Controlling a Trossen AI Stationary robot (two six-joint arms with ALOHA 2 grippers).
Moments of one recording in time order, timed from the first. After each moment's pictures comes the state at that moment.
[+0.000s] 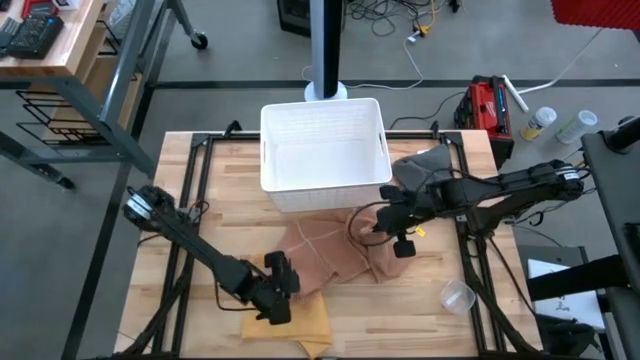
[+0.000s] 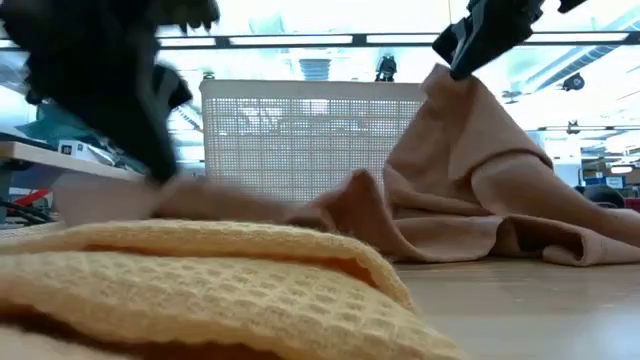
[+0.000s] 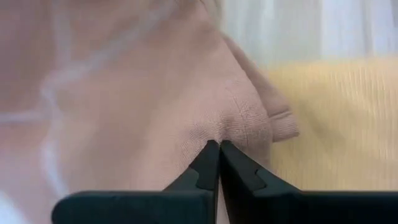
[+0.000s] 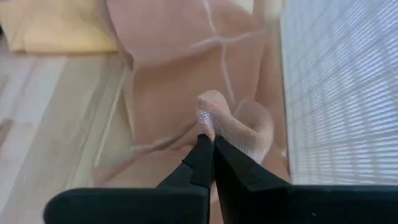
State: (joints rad) left arm -0.62 1.75 1.12 -0.47 -0.45 -0.68; right arm 0.14 1.28 0.99 -0.65 0.00 -0.07
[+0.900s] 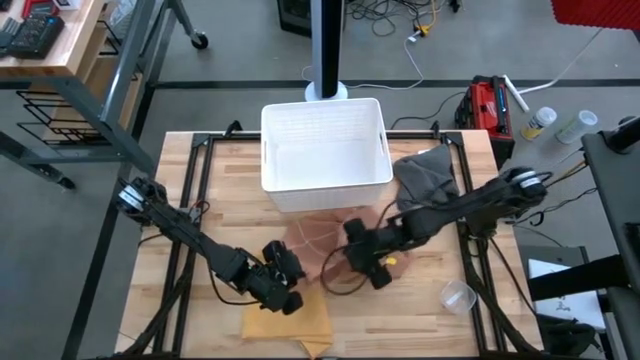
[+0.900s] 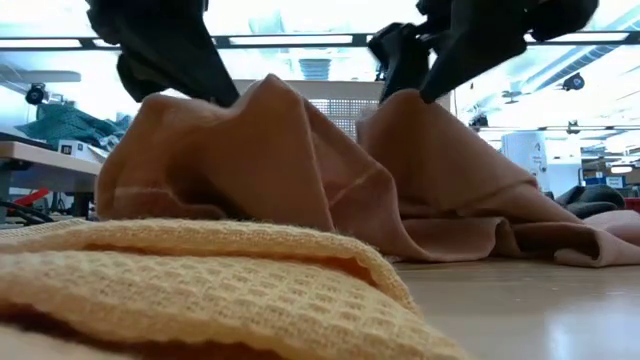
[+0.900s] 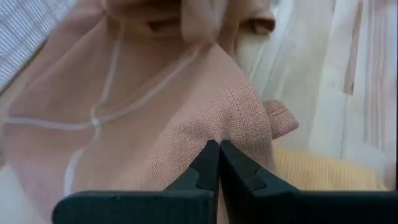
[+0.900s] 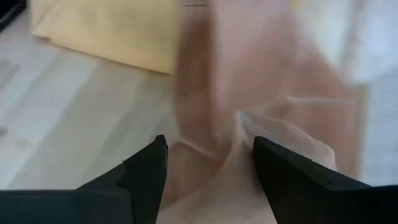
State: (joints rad) left arm -0.58 1.66 1.12 -0.42 -0.54 -0.88; right arm 0.28 1.69 1.14 -0.41 -0.02 -0.25
